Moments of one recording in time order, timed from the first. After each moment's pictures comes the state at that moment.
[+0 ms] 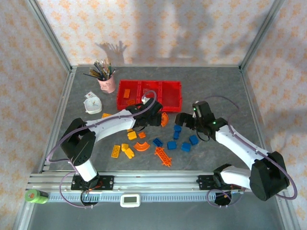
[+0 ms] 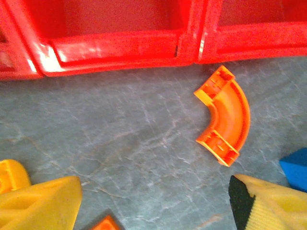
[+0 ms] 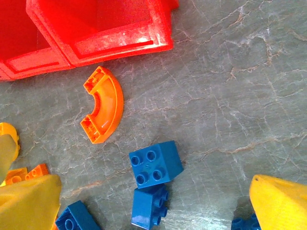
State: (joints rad) left arm -0.76 1.70 1.20 -0.57 -0.26 -0.65; right arm 0.44 1.17 0.72 -0.44 -0.09 0.63
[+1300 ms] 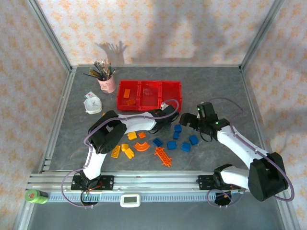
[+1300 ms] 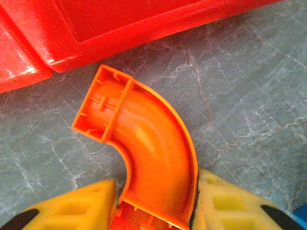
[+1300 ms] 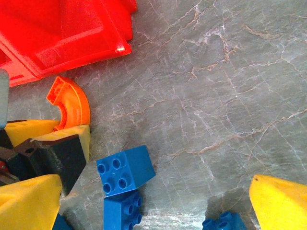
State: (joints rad) left arm -0.84 2.05 1.36 -0.43 -0.31 -0.50; right arm 0.36 1.17 0.68 -0.44 -0.10 0.63
